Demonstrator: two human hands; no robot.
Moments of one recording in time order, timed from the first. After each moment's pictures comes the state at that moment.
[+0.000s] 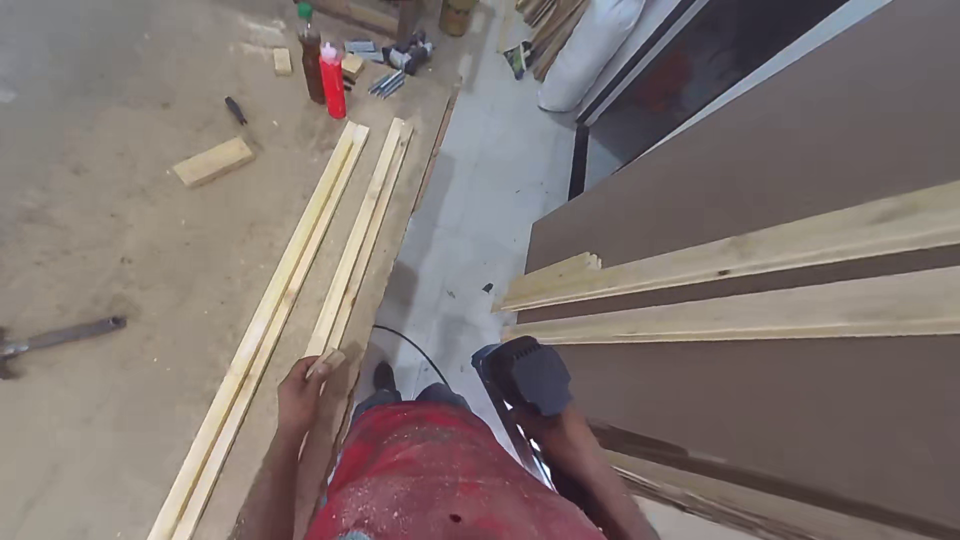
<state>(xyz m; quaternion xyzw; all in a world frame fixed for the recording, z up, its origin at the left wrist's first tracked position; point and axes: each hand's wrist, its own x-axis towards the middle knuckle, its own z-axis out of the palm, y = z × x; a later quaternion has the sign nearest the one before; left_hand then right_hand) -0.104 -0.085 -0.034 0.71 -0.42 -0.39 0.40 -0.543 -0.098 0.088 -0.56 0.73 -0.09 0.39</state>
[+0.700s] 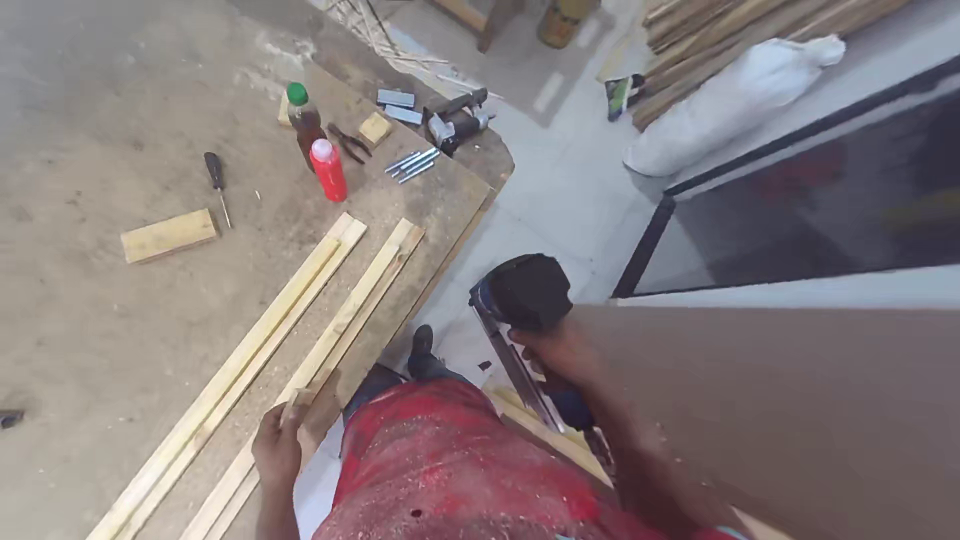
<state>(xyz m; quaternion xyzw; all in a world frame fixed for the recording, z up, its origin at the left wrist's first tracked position) -0.216 -0.410 -0.037 0.83 -0.16 -0.26 0.46 -0.551 -0.766 0.096 -0.63 0.62 0.00 0.47</state>
